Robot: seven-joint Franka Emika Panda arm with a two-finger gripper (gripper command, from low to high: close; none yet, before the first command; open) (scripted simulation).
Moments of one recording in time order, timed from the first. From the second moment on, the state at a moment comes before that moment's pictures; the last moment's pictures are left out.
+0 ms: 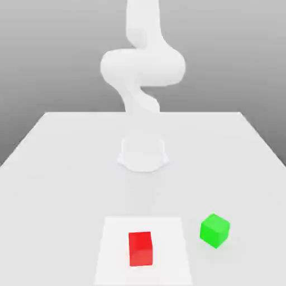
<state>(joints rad) 0.01 -0.71 -0.01 -2.33 0.00 2.34 0.79</state>
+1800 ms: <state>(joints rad) 0.31 -0.05 0.11 -2.71 0.01 2.66 0.97</state>
